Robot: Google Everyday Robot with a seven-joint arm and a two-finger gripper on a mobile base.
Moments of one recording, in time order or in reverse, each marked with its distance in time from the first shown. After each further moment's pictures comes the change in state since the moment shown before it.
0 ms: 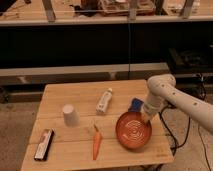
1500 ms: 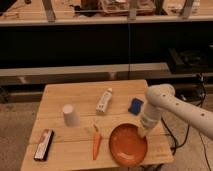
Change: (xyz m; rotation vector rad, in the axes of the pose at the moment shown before) arm -0.053 -0.087 0.010 0.118 -0.087 -0.132
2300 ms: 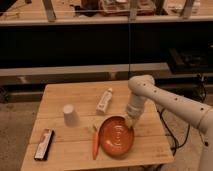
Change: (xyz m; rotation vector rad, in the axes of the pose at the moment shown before) arm 0.073 0.013 -0.003 0.032 -0.034 0.178
